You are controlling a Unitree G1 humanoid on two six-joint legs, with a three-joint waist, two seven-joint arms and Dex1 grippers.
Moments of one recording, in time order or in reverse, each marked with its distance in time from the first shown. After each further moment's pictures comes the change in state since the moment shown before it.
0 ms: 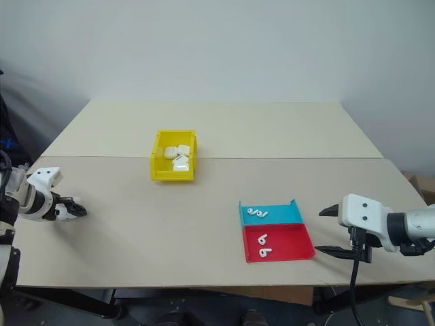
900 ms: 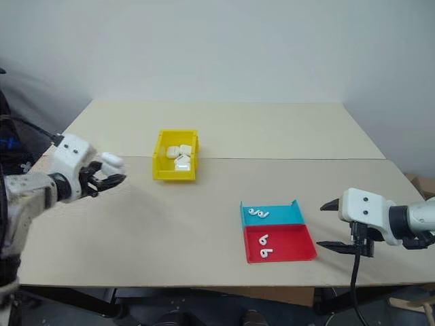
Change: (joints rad) left arm 0.560 -0.211 0.408 -1.203 -0.135 -0.369 0.040; right arm -0.070 -0.045 -0.007 -0.034 0.015 0.047 0.055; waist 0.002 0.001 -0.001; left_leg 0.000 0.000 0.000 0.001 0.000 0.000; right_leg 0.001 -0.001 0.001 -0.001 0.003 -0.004
